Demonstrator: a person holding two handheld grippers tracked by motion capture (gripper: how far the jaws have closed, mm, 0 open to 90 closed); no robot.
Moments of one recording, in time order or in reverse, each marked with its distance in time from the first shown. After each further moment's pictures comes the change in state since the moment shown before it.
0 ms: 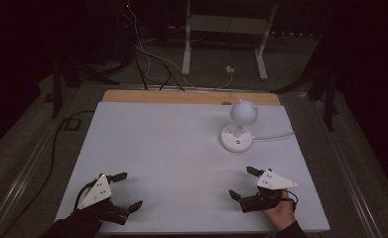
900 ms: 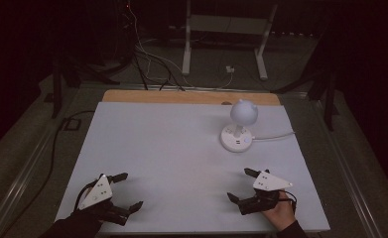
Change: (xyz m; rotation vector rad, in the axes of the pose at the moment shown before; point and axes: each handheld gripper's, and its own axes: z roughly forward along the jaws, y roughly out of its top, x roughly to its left) left arm -0.001 0.001 0.000 0.004 -0.002 0.001; right arm 0.004 0.001 0.003 0.054 0.013 -0.049
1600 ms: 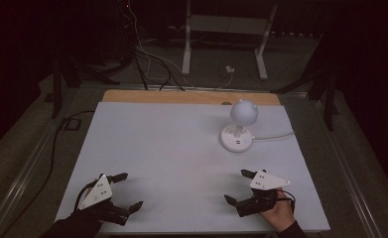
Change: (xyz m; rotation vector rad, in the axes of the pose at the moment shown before) left arm 0.000 0.000 0.000 0.003 0.002 -0.001; right arm 0.009 0.014 -0.002 0.027 0.047 0.018
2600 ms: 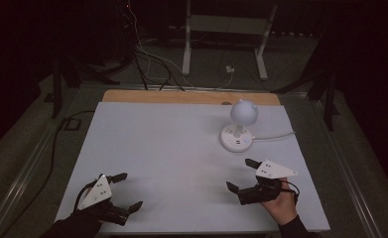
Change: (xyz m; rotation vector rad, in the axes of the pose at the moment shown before) left arm 0.000 0.000 -0.001 -0.003 0.003 -0.002; right arm -0.012 0.028 -0.009 -0.062 -0.060 0.054
